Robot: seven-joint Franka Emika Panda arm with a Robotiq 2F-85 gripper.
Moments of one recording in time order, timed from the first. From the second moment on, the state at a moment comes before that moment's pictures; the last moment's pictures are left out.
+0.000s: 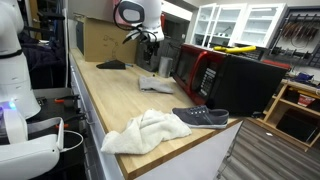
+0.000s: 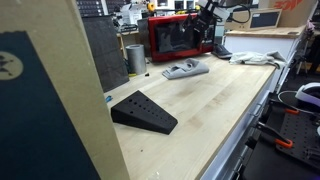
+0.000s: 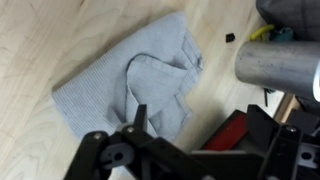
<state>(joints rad) -0.06 -0.03 -0.05 -2.32 0.69 2.58 0.33</state>
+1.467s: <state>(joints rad) 0.04 0.14 -0.01 -2.32 0.15 2.70 0.33</state>
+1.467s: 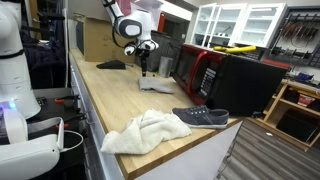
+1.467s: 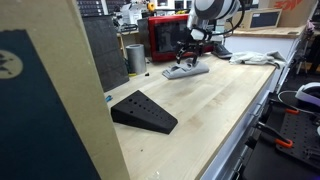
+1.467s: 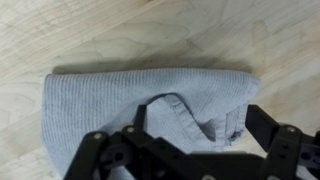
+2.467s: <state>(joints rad) 0.03 0.24 -0.07 -2.32 0.08 2.85 0.36</state>
